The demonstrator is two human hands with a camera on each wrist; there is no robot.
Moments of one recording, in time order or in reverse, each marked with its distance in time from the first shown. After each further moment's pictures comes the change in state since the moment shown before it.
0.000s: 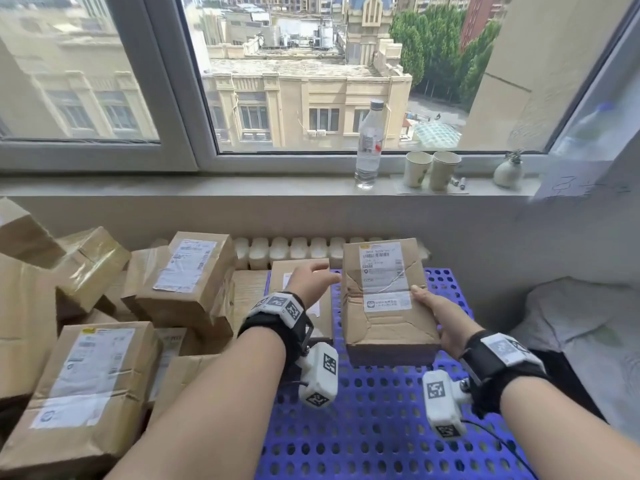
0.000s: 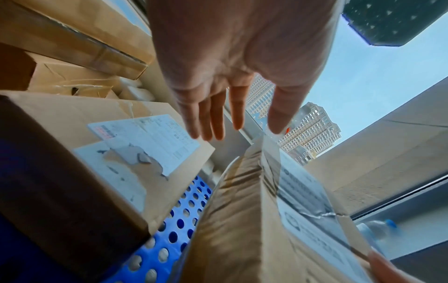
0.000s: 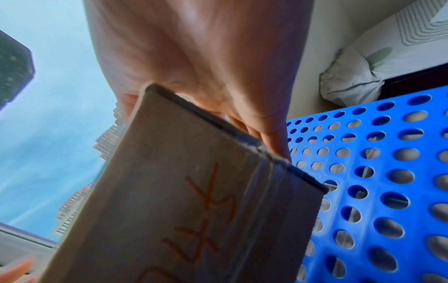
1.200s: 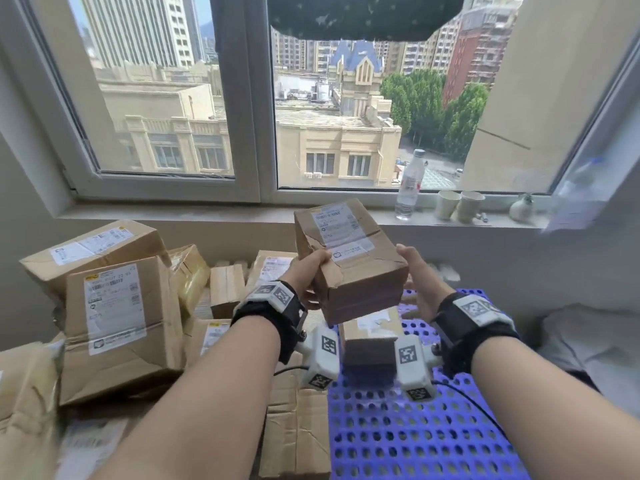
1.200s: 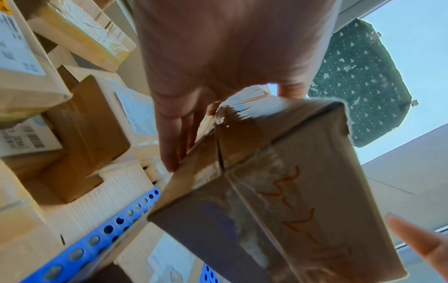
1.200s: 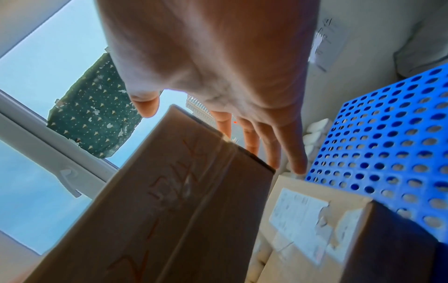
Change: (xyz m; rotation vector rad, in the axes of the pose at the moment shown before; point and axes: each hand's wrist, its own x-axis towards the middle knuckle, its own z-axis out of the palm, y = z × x) left_hand -0.085 -0.001 -0.181 -0.360 -0.036 -0.158; right_hand -0.128 -0.067 0.199 -0.104 0.000 -0.159
